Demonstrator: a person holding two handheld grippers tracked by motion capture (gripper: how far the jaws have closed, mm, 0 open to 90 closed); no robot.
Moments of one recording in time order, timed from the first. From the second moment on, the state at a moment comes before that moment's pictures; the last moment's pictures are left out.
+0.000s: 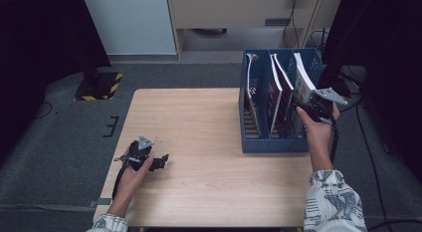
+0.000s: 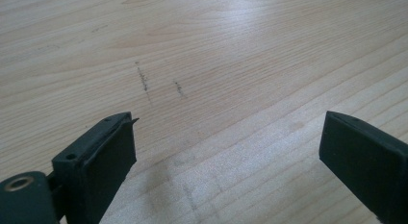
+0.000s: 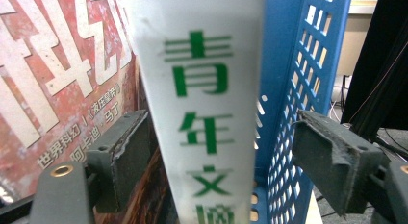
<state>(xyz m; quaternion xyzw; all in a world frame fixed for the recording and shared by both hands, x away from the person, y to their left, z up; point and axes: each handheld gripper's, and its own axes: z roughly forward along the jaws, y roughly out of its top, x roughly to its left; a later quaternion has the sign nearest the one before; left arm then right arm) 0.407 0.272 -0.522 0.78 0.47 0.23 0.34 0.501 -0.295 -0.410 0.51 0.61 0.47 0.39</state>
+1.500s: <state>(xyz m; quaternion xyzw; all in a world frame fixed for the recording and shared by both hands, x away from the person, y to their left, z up) 0.410 0.270 -0.534 0.80 0.48 0.20 0.31 0.463 -0.302 -0.404 0.49 0.64 0.48 0.35</state>
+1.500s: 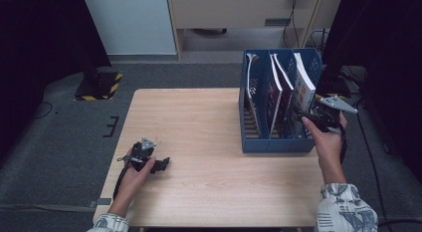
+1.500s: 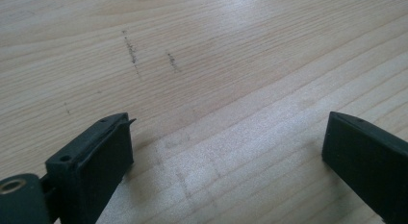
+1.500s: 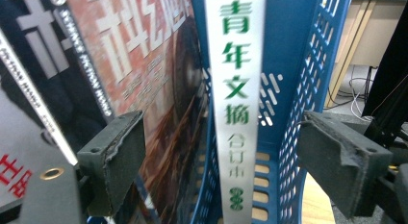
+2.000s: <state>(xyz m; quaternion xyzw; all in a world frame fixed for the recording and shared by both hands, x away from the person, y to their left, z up) 0.410 0.269 -0.535 0.80 0.48 0.20 0.31 0.438 -0.299 -0.412 0.48 0.65 0.48 0.34</state>
